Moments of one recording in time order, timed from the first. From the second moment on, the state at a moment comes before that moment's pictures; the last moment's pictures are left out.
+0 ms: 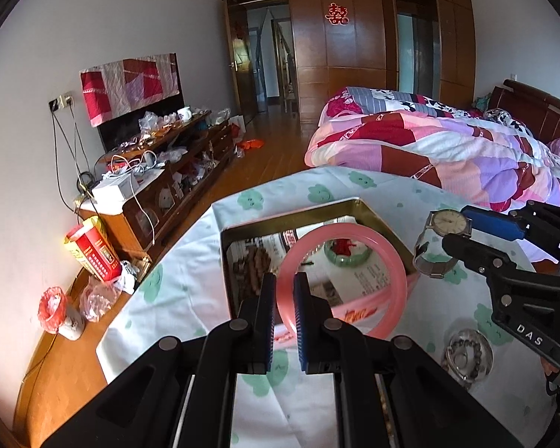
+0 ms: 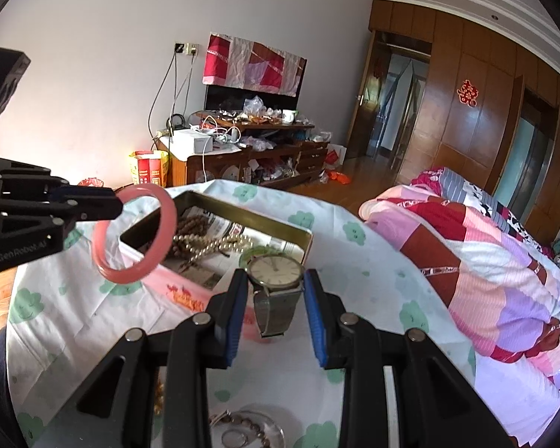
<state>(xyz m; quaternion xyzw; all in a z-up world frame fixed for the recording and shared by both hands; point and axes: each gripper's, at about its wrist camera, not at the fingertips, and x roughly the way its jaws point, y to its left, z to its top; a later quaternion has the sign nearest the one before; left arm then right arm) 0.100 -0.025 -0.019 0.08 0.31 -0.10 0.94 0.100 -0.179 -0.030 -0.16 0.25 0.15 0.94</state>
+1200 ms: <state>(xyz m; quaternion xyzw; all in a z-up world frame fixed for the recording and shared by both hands) 0.196 -0.025 -0.051 0.12 0.36 -0.06 0.92 0.180 -0.146 -0.030 -0.17 0.29 0.15 0.93</state>
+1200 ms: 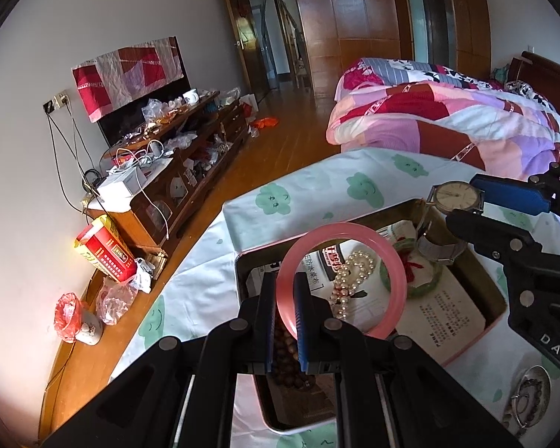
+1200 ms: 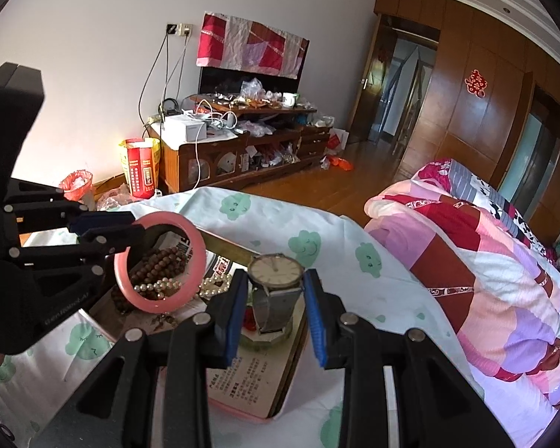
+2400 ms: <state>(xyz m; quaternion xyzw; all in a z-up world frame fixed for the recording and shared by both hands) 0.203 -0.021 -0.076 0.13 0.40 -0.04 0.91 0.187 -0.137 -0.062 -0.17 0.34 0.16 0.91</state>
